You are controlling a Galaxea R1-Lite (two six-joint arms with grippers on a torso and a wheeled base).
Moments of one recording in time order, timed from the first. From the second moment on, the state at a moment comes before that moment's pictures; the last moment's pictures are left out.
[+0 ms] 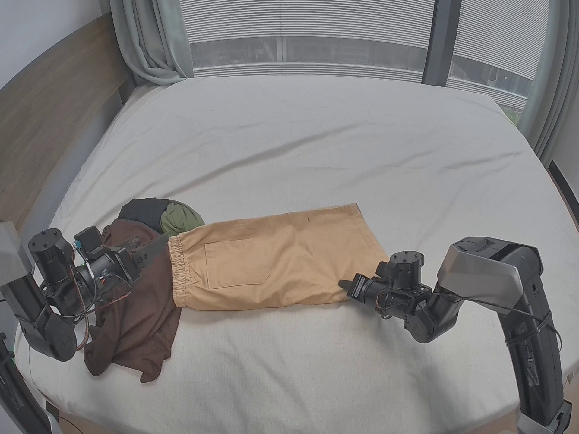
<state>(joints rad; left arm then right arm) 0.03 1.97 -0.35 -1.55 -0.48 -0.33 0.38 2.63 -1.10 -1.12 0.24 0.71</state>
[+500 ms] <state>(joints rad) 0.02 2.00 -0.34 -1.55 -0.48 -0.33 0.36 2.46 -0.82 -1.13 0.21 0.62</state>
